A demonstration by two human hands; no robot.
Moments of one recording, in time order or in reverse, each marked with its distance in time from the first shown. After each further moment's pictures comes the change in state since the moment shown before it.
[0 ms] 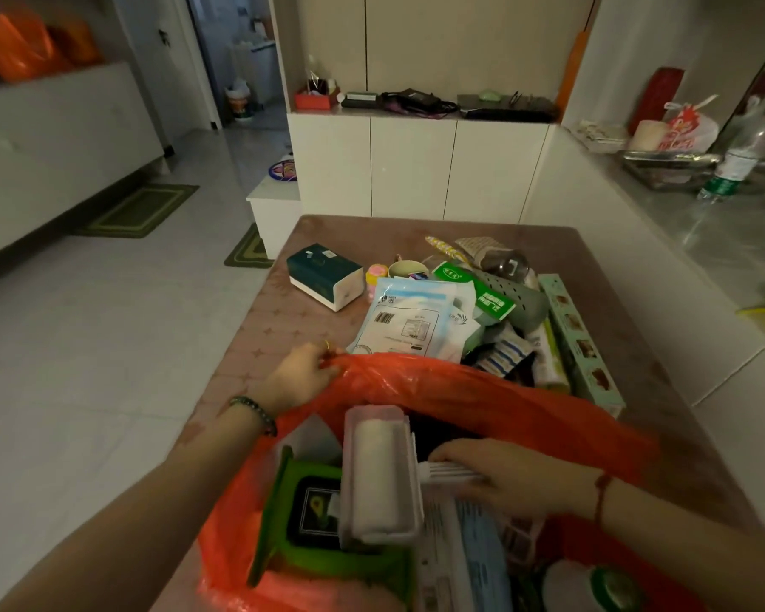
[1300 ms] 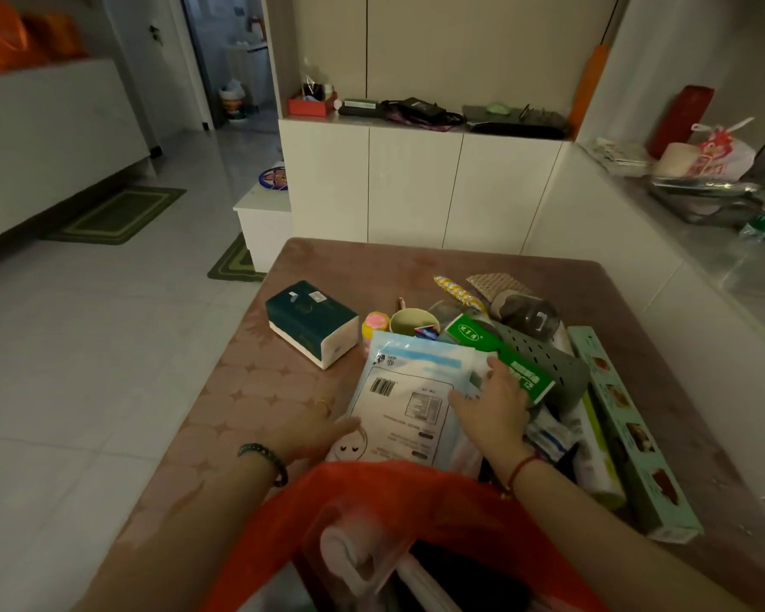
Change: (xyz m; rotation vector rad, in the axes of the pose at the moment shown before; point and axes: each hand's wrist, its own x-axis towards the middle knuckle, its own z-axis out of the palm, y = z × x) left_hand 0.131 -0.033 0.028 -0.133 -0.238 -0.278; right_hand 0.174 0.086 -0.083 0.350 0.946 0.822
